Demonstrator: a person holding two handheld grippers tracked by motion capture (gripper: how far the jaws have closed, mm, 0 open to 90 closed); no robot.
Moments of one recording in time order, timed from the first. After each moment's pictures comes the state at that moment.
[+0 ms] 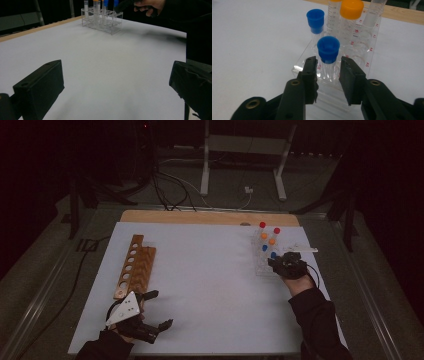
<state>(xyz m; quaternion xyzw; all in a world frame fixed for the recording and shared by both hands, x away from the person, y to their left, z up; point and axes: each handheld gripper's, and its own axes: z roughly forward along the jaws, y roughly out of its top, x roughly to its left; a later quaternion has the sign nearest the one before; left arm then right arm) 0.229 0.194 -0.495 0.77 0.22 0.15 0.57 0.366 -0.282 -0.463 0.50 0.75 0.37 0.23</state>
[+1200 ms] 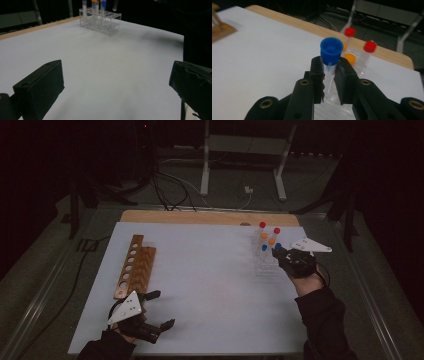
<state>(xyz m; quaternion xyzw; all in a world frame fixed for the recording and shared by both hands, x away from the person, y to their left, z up) 0.230 0.187 -0.494 0.77 0.23 0.14 0.57 0.329 -0.270 -0.400 0.43 0.74 0.42 0.30</state>
